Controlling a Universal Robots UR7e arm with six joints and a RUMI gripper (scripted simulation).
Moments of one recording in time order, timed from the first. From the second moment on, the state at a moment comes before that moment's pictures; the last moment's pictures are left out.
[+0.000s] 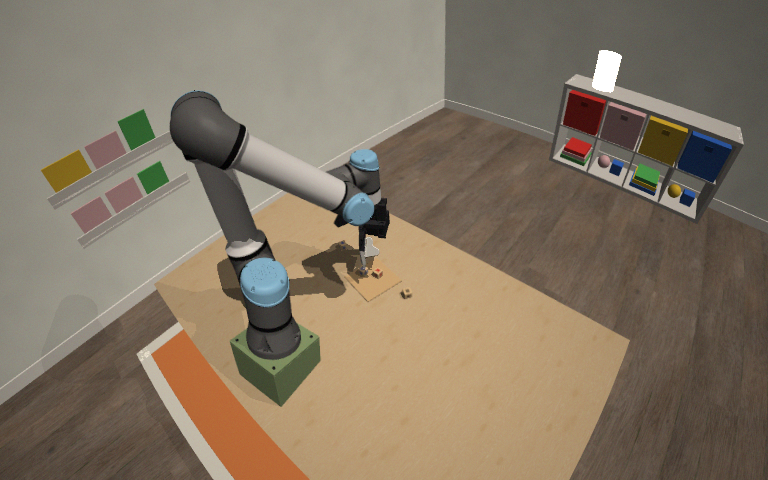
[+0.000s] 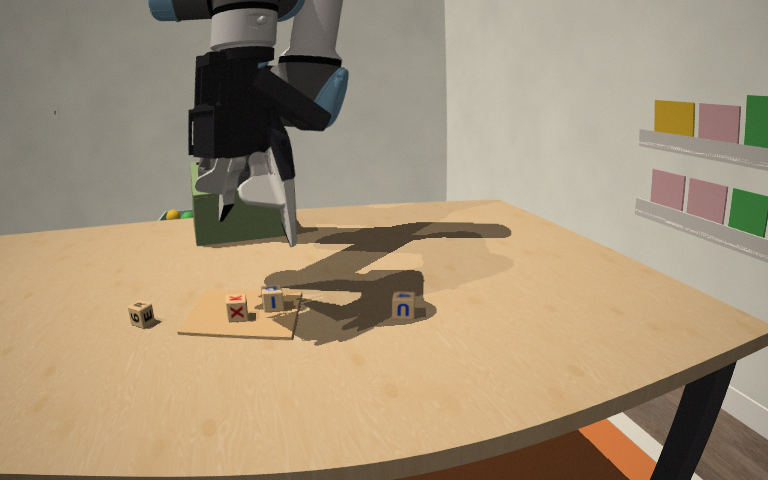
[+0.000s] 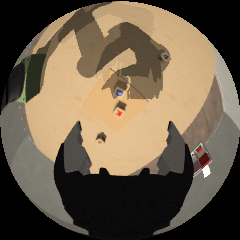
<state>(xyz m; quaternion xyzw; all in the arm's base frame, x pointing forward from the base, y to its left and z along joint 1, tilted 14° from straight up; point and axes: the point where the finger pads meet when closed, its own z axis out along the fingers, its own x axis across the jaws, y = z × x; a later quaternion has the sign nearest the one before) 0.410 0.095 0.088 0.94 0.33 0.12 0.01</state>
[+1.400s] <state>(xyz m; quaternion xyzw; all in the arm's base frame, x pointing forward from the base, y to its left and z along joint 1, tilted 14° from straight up) 0.413 0.072 0.086 0.71 0.69 0.11 0.06</state>
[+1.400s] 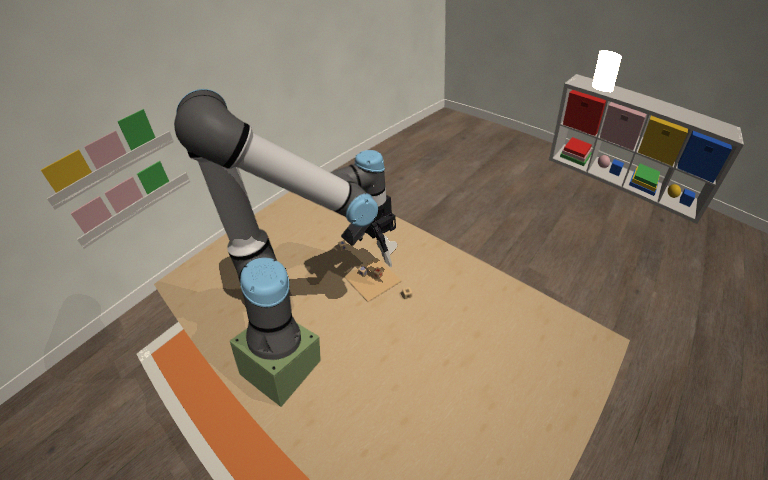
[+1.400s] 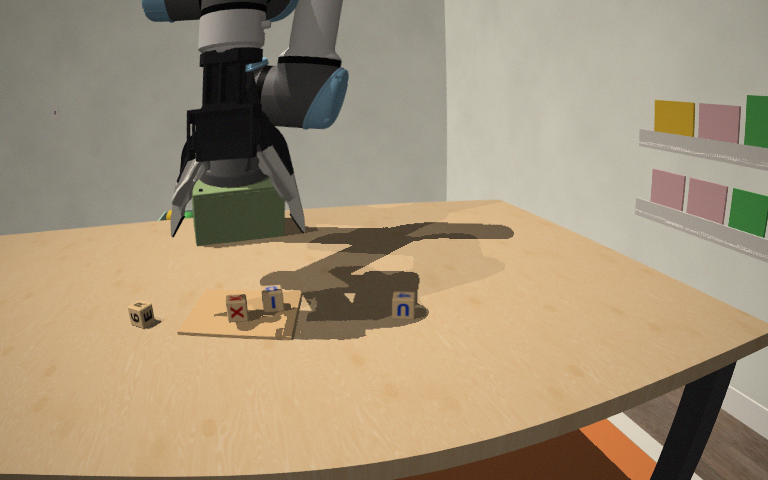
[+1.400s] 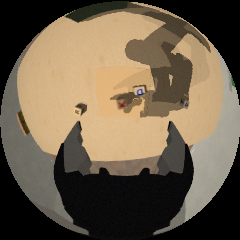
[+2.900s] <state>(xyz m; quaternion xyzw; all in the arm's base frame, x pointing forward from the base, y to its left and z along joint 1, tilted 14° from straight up) 0.415 0.067 0.086 0.65 0.75 0.11 0.07</state>
